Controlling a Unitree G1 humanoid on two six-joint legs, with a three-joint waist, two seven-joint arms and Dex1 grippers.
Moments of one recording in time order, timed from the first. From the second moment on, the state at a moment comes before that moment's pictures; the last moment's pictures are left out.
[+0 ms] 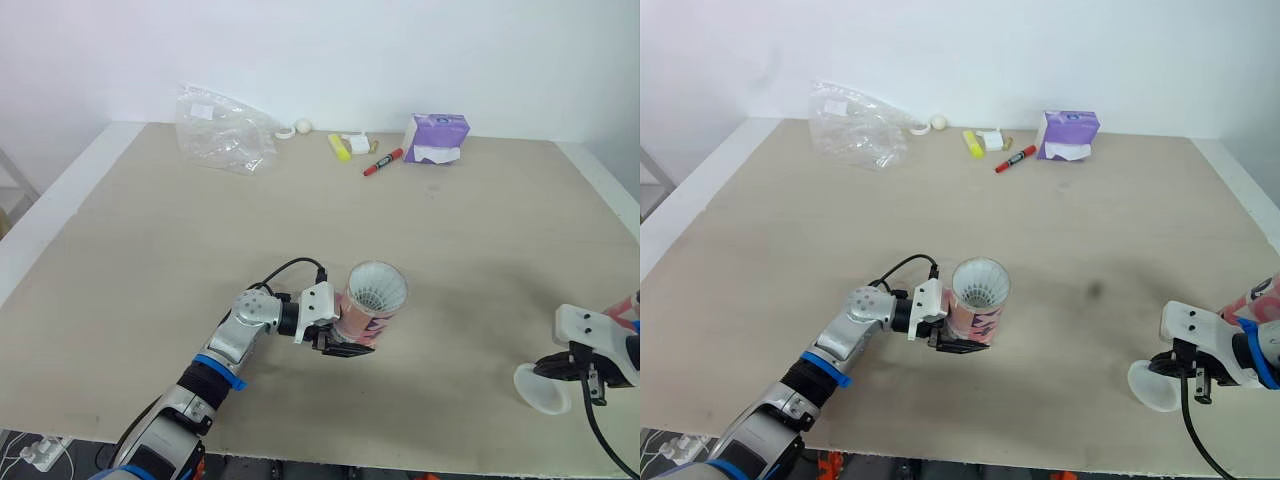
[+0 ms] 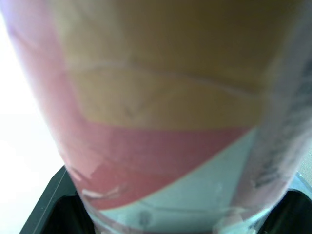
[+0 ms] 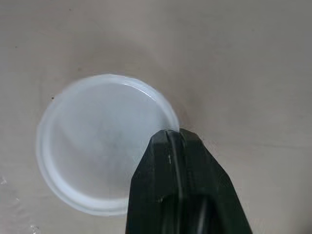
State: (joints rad) left arm -0.53 0.18 -0.38 0.39 -0.13 -0.13 -1.18; right arm 0.17 -1.27 -0.24 0.05 0.15 0.23 1.34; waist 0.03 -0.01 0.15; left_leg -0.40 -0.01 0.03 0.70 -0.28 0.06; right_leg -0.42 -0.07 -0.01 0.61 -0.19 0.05
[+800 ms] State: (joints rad) left arm -0.56 0.18 -0.38 0.42 -0.13 -0.13 -1.19; right arm -0.84 -1.07 0.14 -0.36 0.41 0.48 1.35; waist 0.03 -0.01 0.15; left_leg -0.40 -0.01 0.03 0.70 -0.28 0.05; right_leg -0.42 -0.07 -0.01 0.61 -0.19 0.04
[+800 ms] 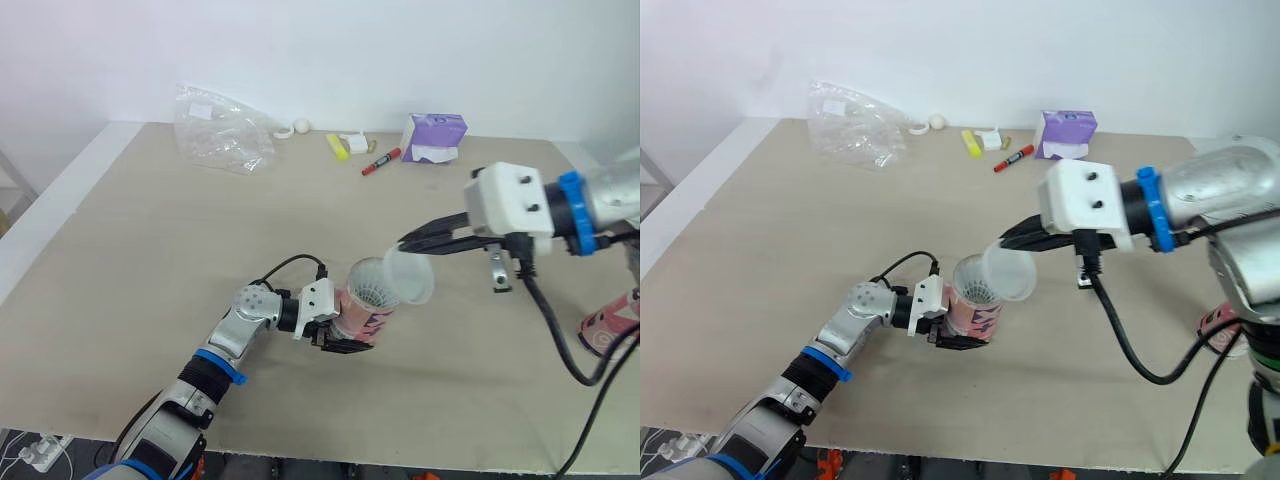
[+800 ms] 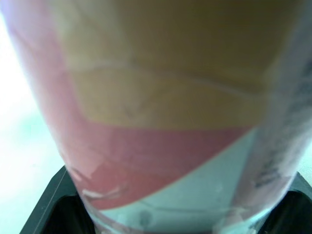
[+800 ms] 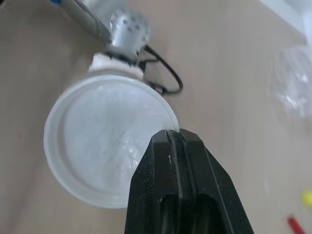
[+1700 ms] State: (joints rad) left arm -0.55 0.18 -0.38 0.41 -0.13 -0.13 -1.16; right arm -0.90 -0.95 0.24 -0.33 0.29 0.43 1.39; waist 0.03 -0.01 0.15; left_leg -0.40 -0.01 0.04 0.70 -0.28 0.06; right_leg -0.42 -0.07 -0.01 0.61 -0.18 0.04
